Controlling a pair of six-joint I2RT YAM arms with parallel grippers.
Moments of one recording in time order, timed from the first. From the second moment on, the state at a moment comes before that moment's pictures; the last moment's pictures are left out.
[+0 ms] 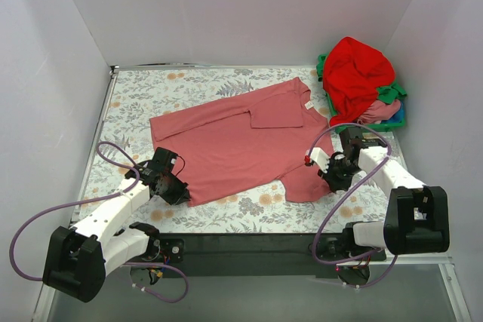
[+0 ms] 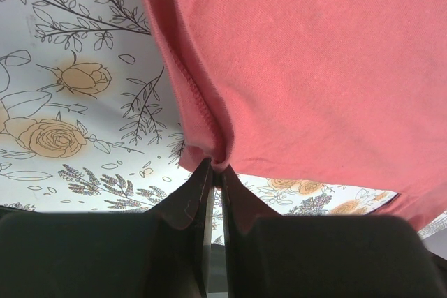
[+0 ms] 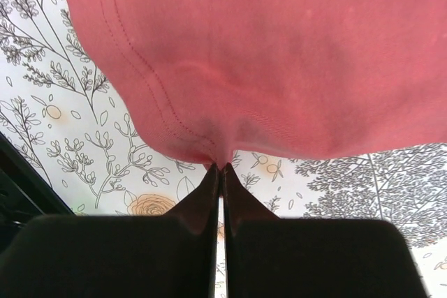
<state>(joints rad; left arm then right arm) -0.35 1.02 0.53 -0.76 0.03 -1.22 0.09 1.30 0.72 -0.92 -0.34 -1.10</state>
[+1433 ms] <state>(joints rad) -0.35 1.02 0.55 -0.77 0.03 -1.21 0.12 1.38 0.97 -0.95 -0.47 -1.05</state>
